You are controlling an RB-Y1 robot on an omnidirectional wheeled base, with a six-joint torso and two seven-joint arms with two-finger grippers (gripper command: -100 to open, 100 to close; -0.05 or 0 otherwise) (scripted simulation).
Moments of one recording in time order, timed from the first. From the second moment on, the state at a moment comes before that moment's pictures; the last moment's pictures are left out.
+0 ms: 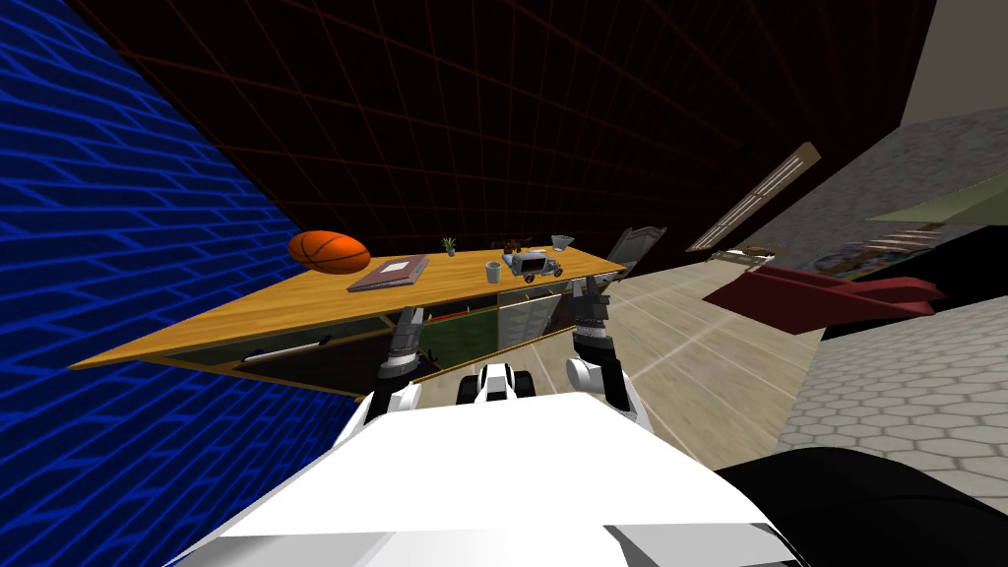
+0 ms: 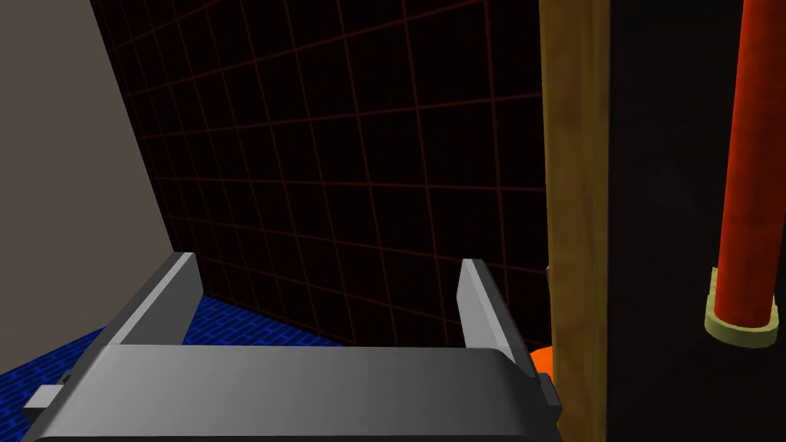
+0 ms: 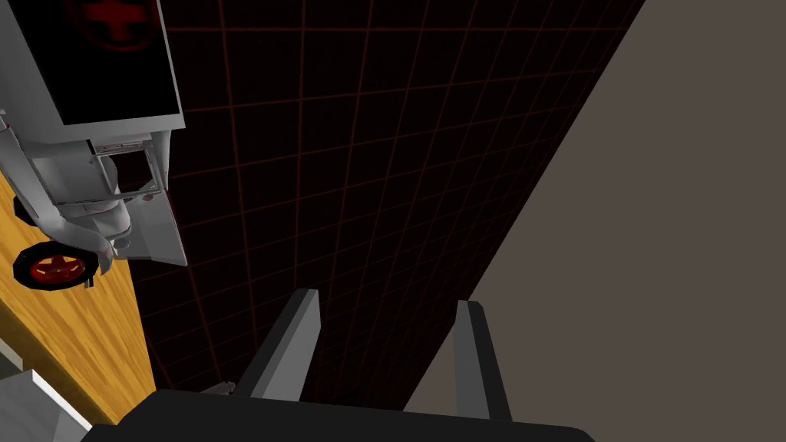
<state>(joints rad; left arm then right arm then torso) 0.45 0.16 0.04 -1.82 -0.04 -0.83 -0.09 0.51 -0.03 -0.04 -2.32 0.00 -0.42 -0.15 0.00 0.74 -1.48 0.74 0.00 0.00</state>
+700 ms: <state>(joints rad) 0.43 0.14 0.06 -1.63 -0.02 -0.98 -0.08 0.51 -0.03 -0.04 -2.32 0.00 -0.42 -0.15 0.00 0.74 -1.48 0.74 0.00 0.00</state>
